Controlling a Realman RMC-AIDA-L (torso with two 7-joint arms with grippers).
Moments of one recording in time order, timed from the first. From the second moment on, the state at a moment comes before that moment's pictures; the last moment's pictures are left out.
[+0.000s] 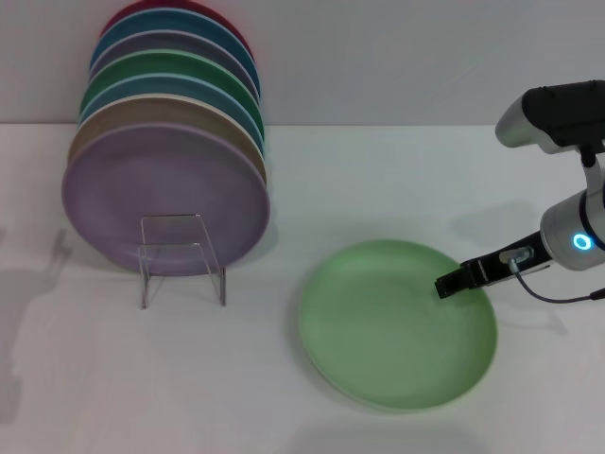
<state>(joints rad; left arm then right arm) -0.28 -2.08 -1.45 -0.19 2.87 1.39 -0.06 0.56 2.07 1.77 1.19 -2.62 1.29 -0.25</state>
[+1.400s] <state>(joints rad) -0.26 -2.07 -1.39 -0.23 2.88 1.44 -0.06 0.57 2.08 1.71 1.24 -2.66 1.33 -0.25</state>
